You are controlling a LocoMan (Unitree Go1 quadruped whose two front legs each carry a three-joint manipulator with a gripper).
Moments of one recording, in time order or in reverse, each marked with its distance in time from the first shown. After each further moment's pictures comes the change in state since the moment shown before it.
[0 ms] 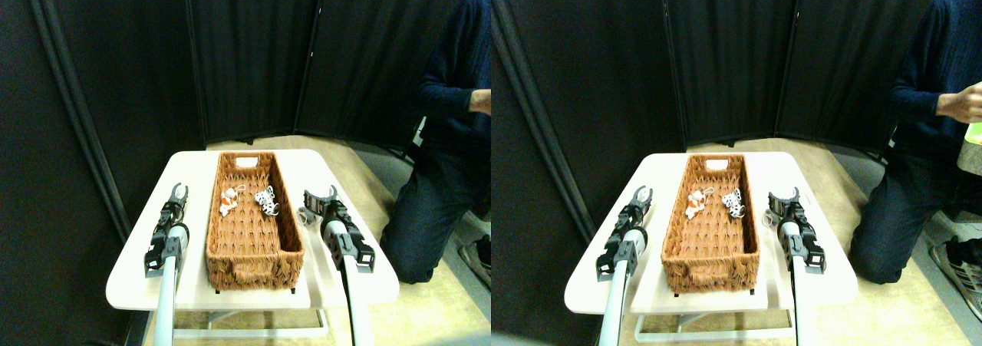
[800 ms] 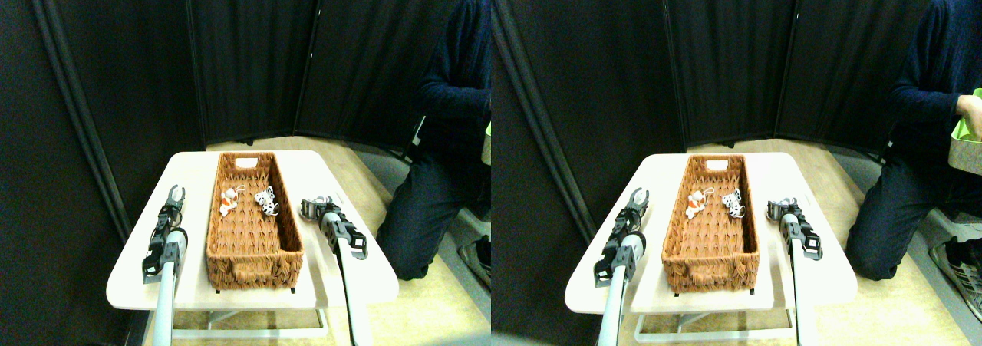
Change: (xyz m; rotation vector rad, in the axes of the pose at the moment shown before) right arm 0.030 -0.040 0.008 0.091 0.048 -0.214; left arm -0.005 0.002 0.007 0.002 -0.049 -0.005
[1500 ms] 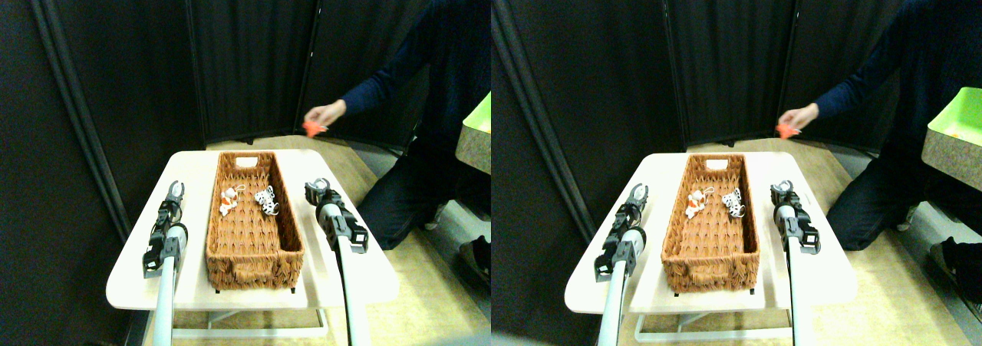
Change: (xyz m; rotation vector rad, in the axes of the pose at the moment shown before) right arm -0.029 0.057 -0.018 -0.156 -0.114 0.171; left arm 0.004 -0.002 0.002 0.016 -0.013 -0.003
